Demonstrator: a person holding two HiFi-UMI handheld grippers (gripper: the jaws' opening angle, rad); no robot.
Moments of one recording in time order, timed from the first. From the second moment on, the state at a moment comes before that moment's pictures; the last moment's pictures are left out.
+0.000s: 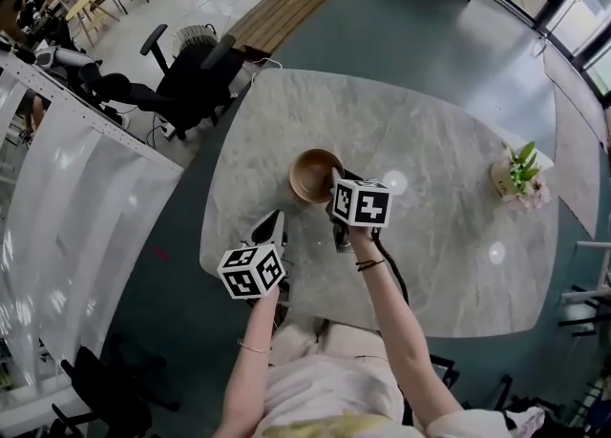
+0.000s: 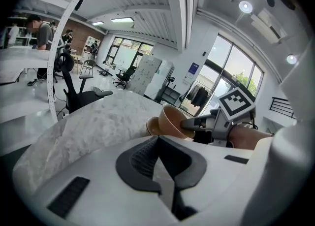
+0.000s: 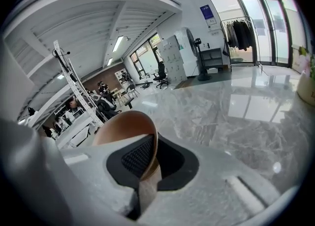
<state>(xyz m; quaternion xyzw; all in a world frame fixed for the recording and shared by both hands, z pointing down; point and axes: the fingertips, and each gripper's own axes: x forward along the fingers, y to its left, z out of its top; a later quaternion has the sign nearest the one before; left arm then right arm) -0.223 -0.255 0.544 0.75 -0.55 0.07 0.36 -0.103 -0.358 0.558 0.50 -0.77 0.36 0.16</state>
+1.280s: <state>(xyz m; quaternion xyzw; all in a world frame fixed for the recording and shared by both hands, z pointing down) -0.233 -0.263 0.555 0.75 -0.54 0.07 0.37 -0.122 -0.369 0.572 0.52 -0.78 0.24 0.25</state>
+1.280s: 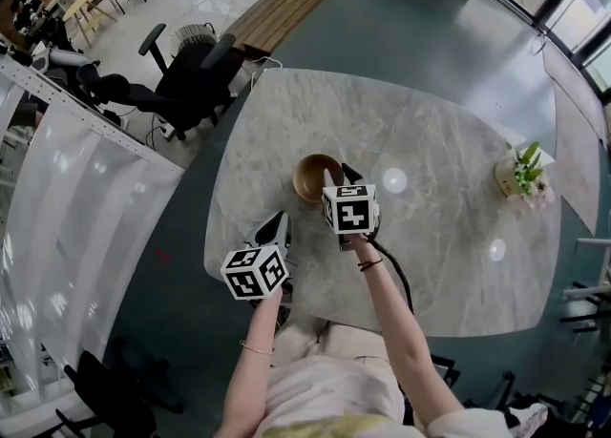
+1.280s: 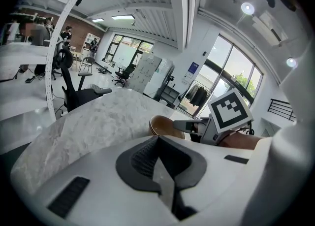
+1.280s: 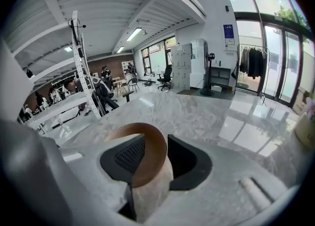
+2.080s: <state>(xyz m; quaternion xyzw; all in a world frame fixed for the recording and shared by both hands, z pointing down) -0.224 -0.259 0.503 0.78 -0.55 0.04 0.30 -0.059 -0.327 0.528 0.53 -0.80 0.24 0.16</state>
